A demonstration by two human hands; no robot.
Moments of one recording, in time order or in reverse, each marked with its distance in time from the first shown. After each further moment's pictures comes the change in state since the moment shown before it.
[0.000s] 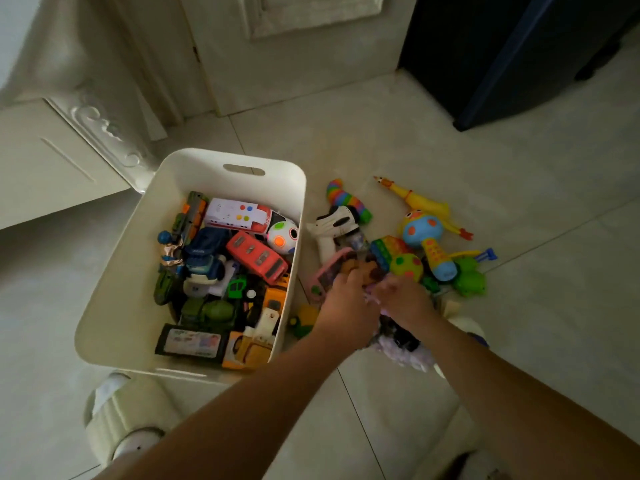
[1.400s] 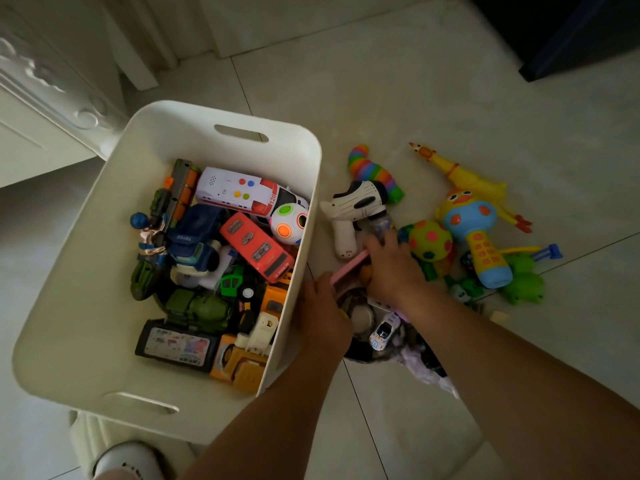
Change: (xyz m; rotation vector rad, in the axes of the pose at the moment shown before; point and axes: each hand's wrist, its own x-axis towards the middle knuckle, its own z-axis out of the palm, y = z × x) left_hand 0.055 -0.104 0.048 0.058 0.139 -0.412; right_hand 0.102 -0.018 0.054 -0.495 -0.037 -0.281
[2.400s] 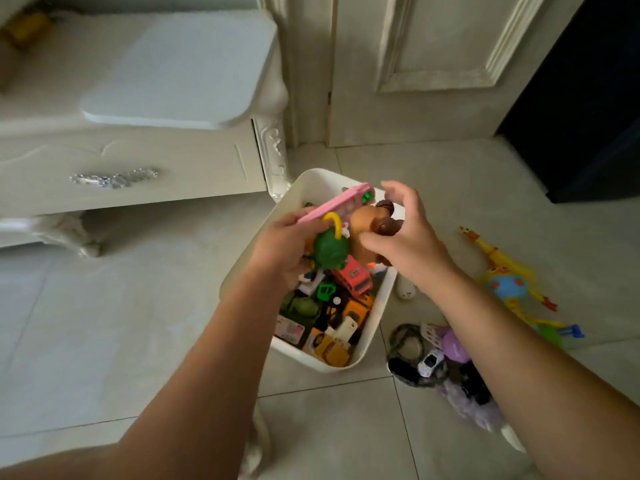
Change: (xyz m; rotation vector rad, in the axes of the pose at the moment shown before) left_hand -0.099 -0.004 -0.284 -1.193 0.070 -0.013; right_hand -0.136 -0.191 -0.157 0.876 0.256 -0.357
